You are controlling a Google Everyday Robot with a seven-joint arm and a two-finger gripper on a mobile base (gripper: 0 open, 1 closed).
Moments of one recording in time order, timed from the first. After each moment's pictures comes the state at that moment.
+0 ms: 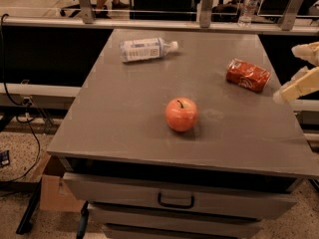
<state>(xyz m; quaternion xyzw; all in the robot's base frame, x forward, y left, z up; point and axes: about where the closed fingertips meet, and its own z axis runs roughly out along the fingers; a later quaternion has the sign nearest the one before) 0.560 -0.303 0.923 -0.45 0.79 0.14 0.39</state>
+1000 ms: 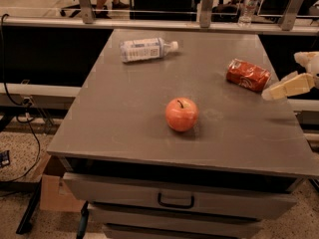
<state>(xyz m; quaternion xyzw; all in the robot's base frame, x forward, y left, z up) 0.604 -0.328 0.890 -0.37 0.81 0.12 0.45</state>
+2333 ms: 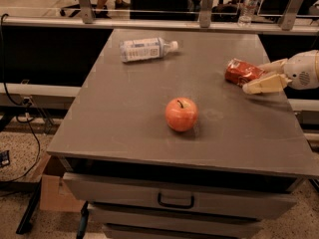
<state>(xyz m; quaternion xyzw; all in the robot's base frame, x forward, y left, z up) 0.633 -0.291 0.855 -0.40 0.79 0.19 0.43</state>
